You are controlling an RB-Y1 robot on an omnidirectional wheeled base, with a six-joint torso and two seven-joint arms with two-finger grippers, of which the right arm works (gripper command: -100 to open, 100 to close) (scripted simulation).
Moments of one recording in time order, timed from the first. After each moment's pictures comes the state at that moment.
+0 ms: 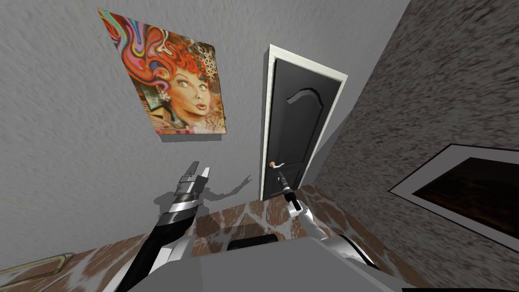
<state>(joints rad) -0.25 -0.22 -0.01 -0.68 0.04 -0.74 -0.13</state>
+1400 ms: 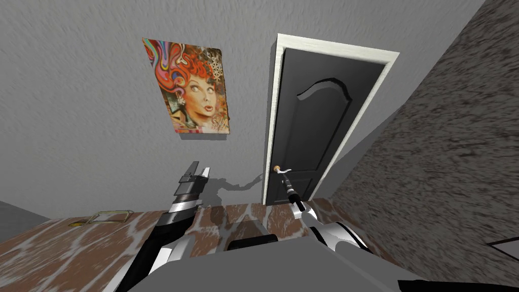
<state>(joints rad) -0.35 -0.27 -0.07 -0.41 0.04 -0.80 -0.18</state>
